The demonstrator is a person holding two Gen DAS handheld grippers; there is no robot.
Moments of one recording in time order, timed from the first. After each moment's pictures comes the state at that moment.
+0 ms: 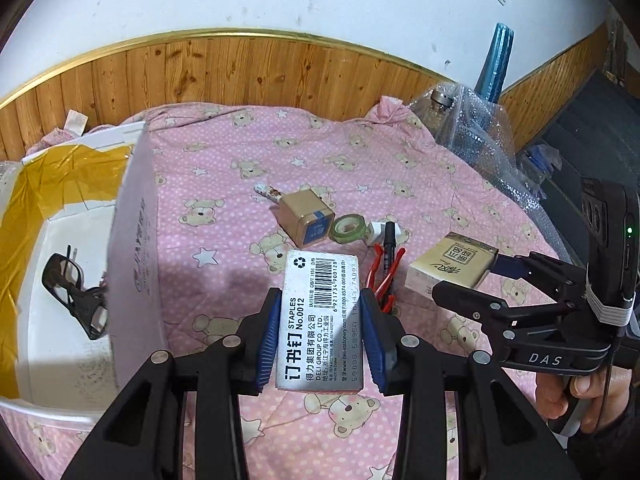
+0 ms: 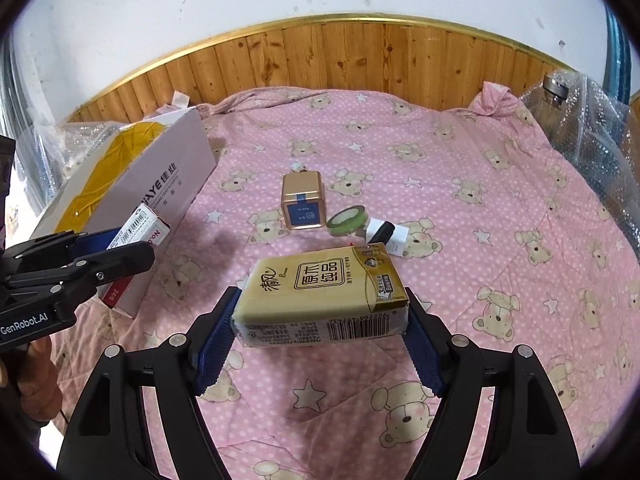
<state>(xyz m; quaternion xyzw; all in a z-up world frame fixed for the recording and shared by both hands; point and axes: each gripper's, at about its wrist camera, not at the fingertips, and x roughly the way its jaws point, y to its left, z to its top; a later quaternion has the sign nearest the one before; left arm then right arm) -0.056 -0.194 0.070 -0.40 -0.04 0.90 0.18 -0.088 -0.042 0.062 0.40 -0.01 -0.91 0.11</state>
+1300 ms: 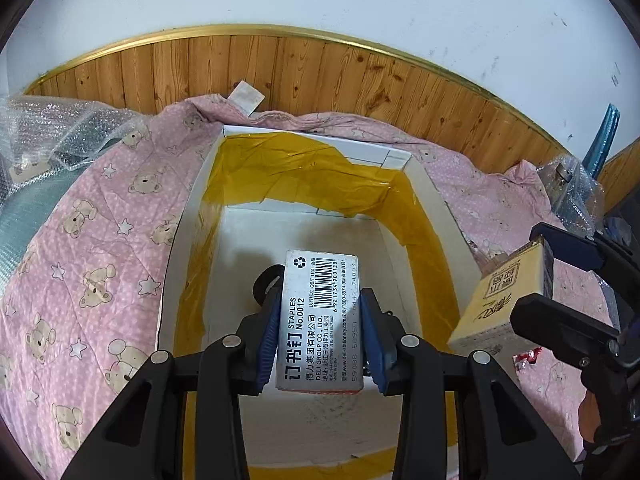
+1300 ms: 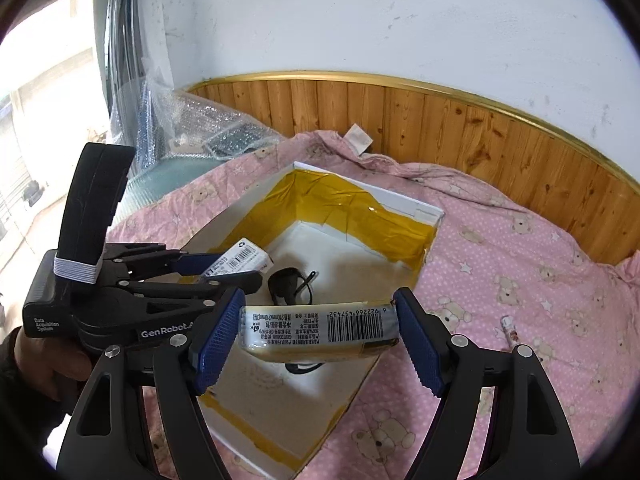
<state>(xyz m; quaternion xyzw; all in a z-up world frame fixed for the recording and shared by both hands) -0.105 -0.432 0.076 -0.41 -0.10 0.91 0.02 -0.150 -0.308 0.124 0.33 0.10 -0.89 0.31</state>
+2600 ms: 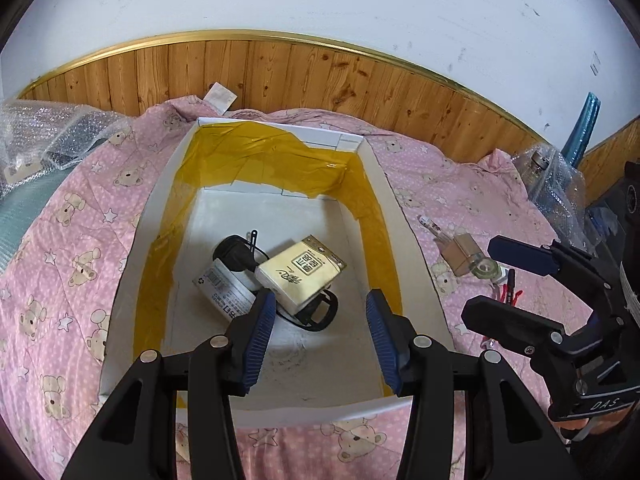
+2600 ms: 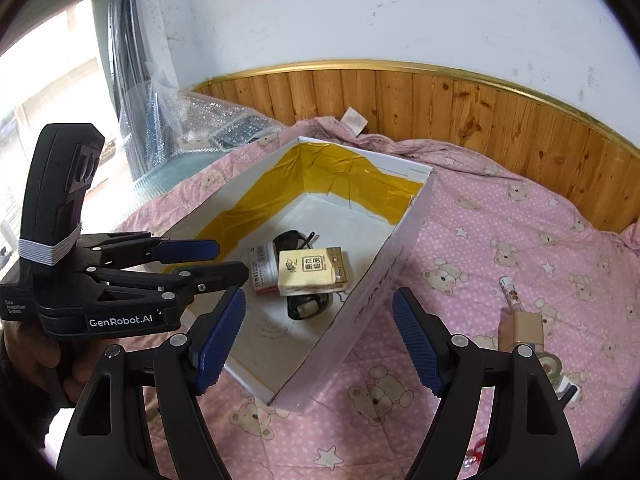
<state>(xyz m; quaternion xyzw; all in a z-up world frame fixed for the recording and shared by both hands) -0.059 -0.389 0.088 -0.40 -0.10 0.91 0.05 -0.117 -0.259 0.112 0.35 0.06 -0.88 0.32</state>
